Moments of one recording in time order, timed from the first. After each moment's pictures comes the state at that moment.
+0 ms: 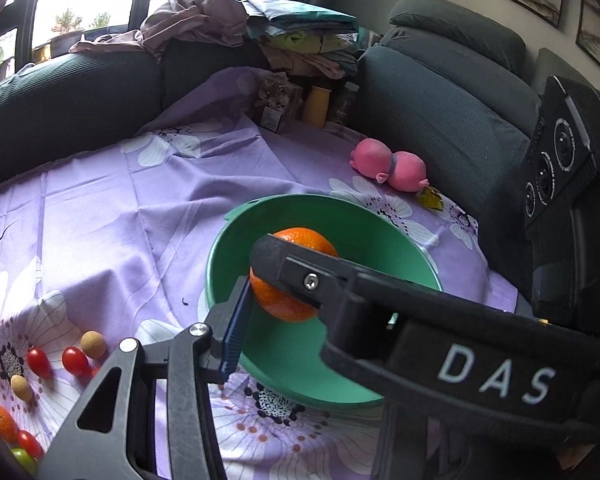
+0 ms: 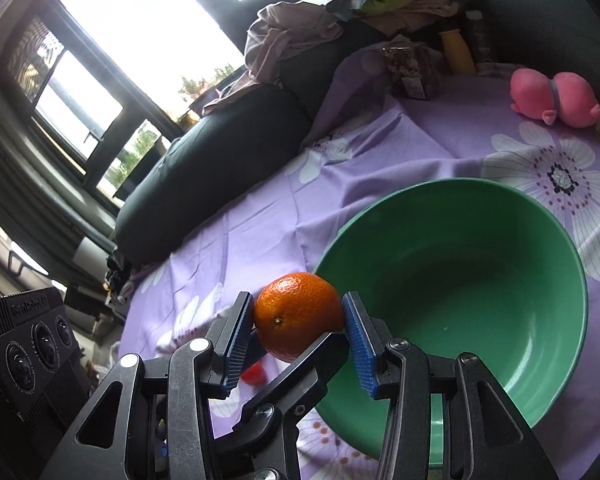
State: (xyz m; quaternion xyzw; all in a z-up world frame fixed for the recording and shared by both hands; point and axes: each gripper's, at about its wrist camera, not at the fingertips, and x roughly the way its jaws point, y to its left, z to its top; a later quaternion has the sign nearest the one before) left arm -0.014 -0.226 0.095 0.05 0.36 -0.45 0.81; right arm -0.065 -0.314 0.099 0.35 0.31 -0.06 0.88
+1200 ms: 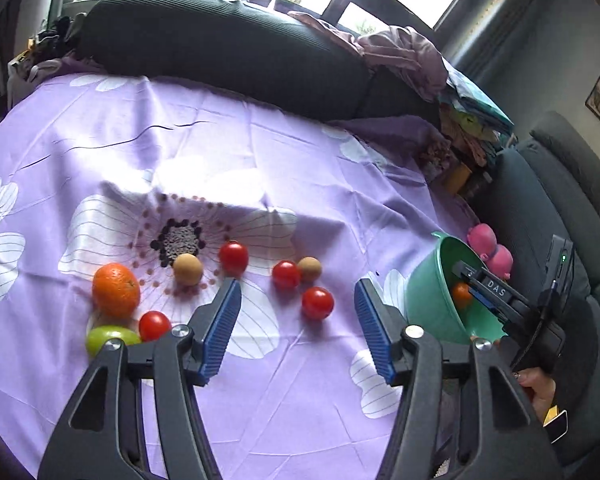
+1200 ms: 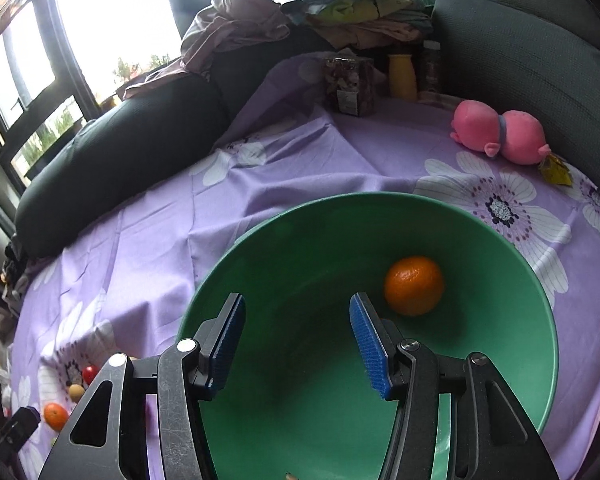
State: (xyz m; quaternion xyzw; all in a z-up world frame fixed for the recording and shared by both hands) left arm 0.014 -0.022 0.082 -0.14 0.41 -0.23 0.87; right arm -0.032 -0.310 0.070 0.21 0.35 -0.22 0.88
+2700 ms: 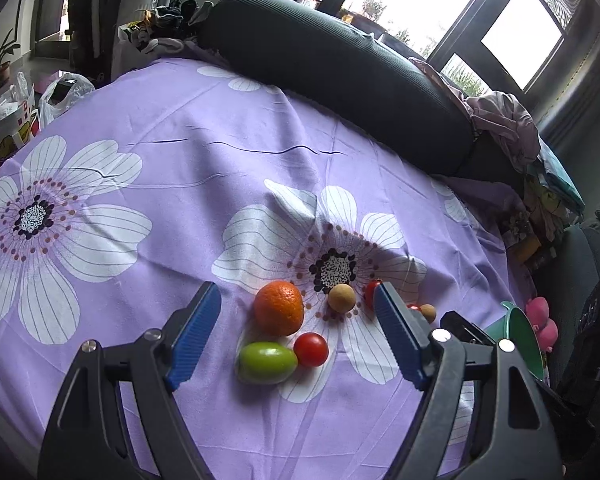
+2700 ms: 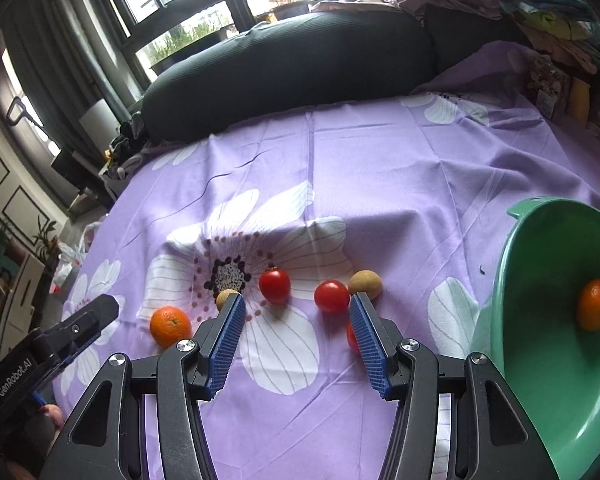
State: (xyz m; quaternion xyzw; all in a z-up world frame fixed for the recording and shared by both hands) left arm 0.024 0.075 0.070 -0.20 0.41 -0.07 0.89; right arm 0.015 -0.135 0.069 0.14 0.42 0.02 0.89
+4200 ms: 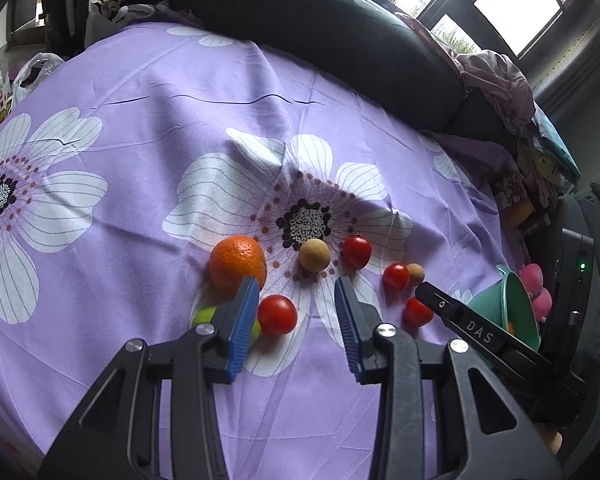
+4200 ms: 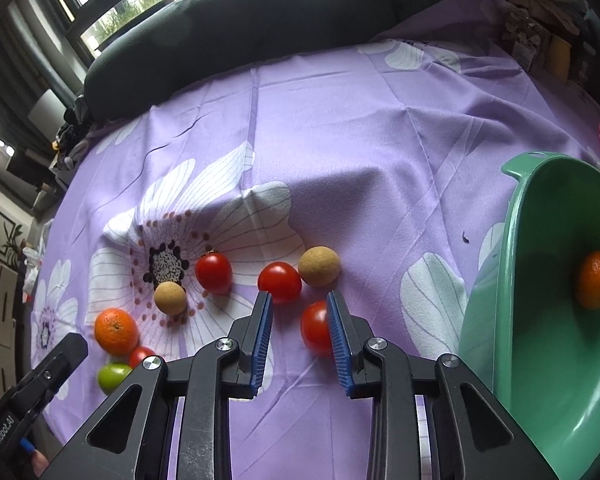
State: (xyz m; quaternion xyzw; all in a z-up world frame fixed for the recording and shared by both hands) left arm 0.029 0.039 0.055 -0.17 0.48 -0.12 0.85; right arm 0.035 -0.156 0.040 0.15 0.50 -0.04 0.85
